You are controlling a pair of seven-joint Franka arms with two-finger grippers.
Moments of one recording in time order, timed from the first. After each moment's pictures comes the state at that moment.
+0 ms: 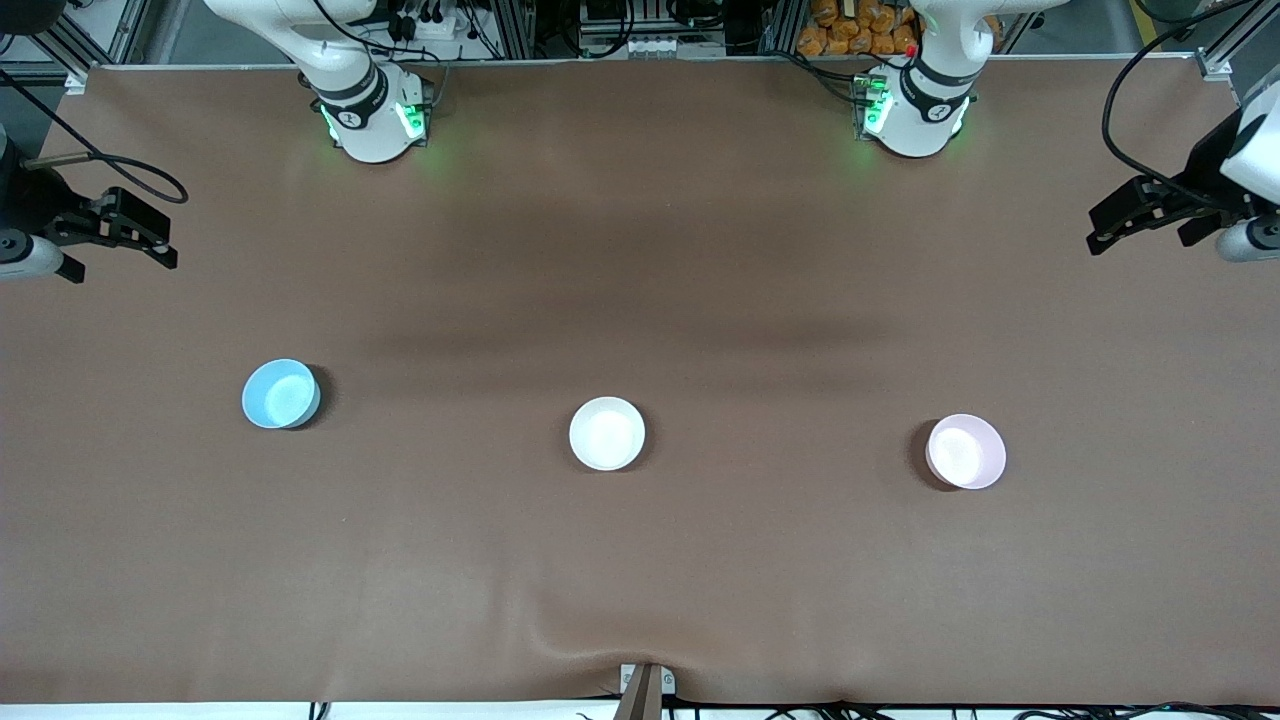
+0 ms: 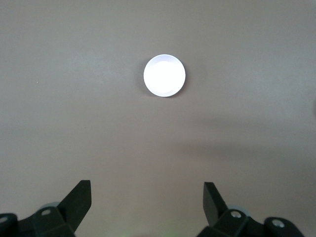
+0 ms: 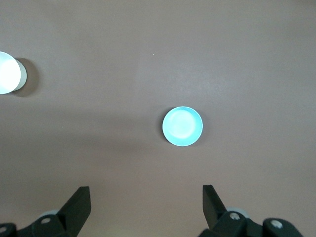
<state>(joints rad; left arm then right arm) 0.05 -0.08 -0.11 -1.62 0.01 1.56 -0.15 0.00 -0.04 0.00 -1.61 0.00 1.58 -0.16</state>
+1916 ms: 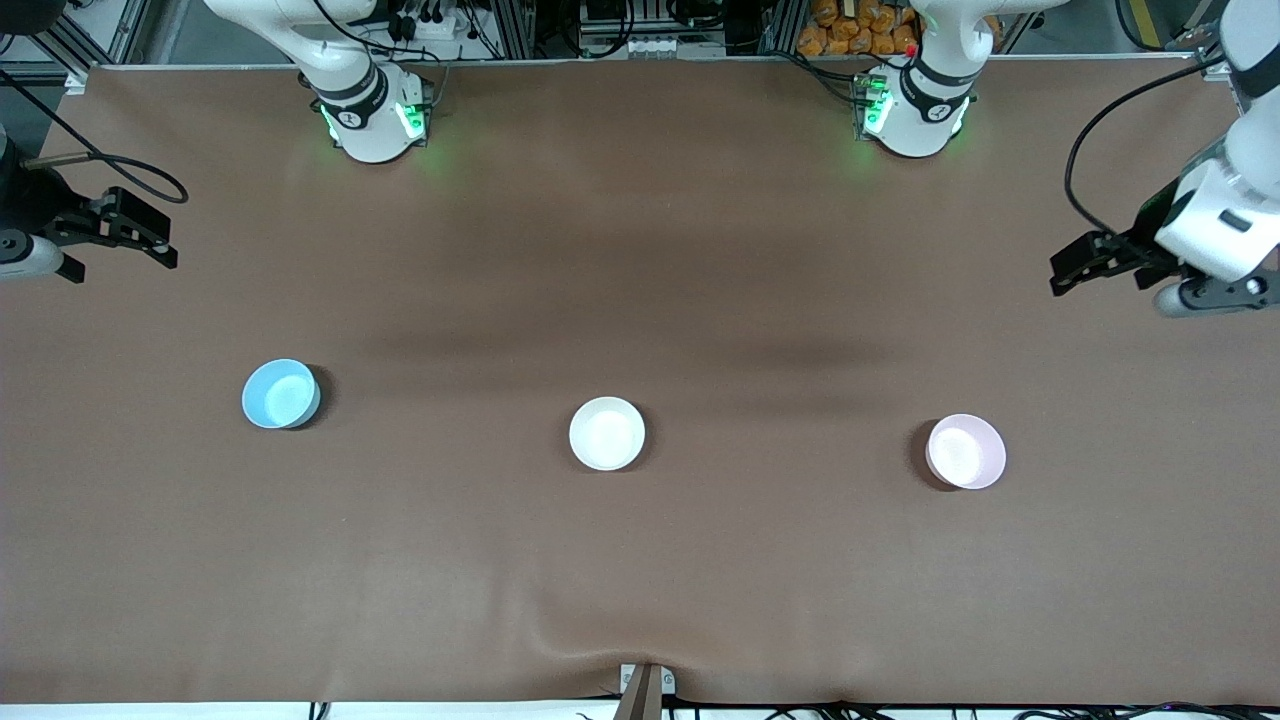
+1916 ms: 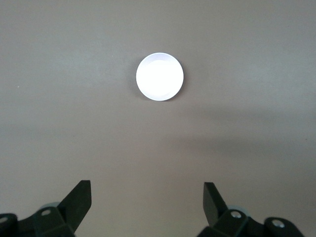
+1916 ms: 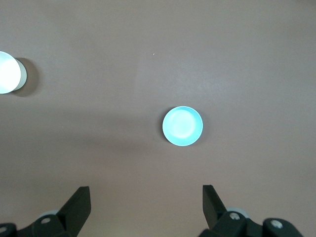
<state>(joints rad) 0.05 -0.03 -0.12 -1.76 0.01 1.72 -0.15 0.00 -0.04 0.00 -1.61 0.00 1.58 -0.16</state>
